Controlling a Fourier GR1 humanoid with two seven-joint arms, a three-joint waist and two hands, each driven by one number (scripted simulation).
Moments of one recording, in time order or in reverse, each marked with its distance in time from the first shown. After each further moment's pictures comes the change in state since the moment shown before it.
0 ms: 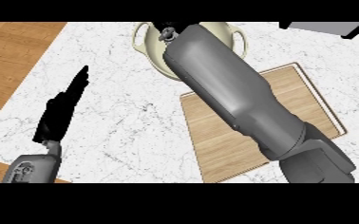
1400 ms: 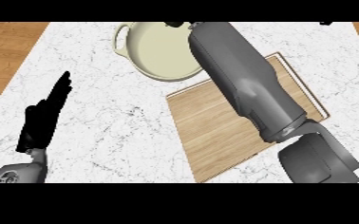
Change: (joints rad) left arm 0.061 0.020 0.073 -0.006 0.017 0.019 -0.032; right arm -0.067 -0.004 -0.161 0.417 0.055 -0.398 -0.132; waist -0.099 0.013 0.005
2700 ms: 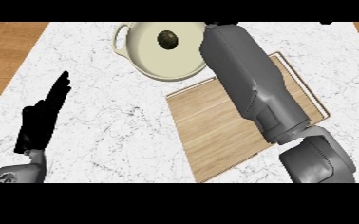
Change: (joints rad) left arm 0.007 -0.004 0.007 -0.021 0.001 -0.005 0.012; right arm 0.080 0.001 -0.276 -0.031 -0.176 -0.580 -0.337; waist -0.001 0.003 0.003
